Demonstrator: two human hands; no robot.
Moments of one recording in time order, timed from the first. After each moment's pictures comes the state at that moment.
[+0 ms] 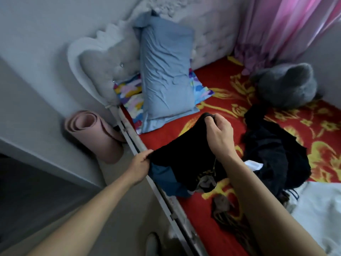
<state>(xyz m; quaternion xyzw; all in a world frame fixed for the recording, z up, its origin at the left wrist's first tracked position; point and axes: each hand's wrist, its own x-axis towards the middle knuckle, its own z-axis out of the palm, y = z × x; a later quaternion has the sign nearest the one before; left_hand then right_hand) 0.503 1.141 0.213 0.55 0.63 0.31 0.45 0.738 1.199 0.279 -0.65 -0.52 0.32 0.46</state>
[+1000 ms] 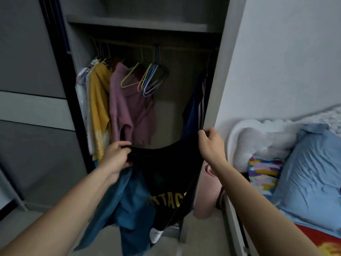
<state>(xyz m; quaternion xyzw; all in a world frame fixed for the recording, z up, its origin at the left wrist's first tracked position) -0.047 0.751 0.427 0.11 0.68 0.70 0.18 0.117 0.958 0.456 -0.36 -0.76 0.37 0.39</state>
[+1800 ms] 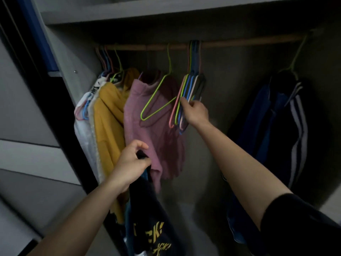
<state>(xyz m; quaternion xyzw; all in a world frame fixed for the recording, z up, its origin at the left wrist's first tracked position) -0.382 0.899 0.459 0.28 0.80 0.53 0.05 -0.361 1.138 0.522 -0.32 -0.80 0.38 0.34</state>
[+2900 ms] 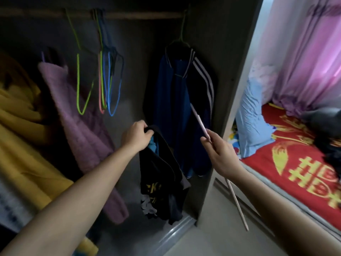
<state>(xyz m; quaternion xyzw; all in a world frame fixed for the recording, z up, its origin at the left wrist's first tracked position) -0.442 1.016 0.414 0.64 0.70 0.30 0.09 -0.169 0.956 0.391 -0.54 -0.72 0.16 0.39</state>
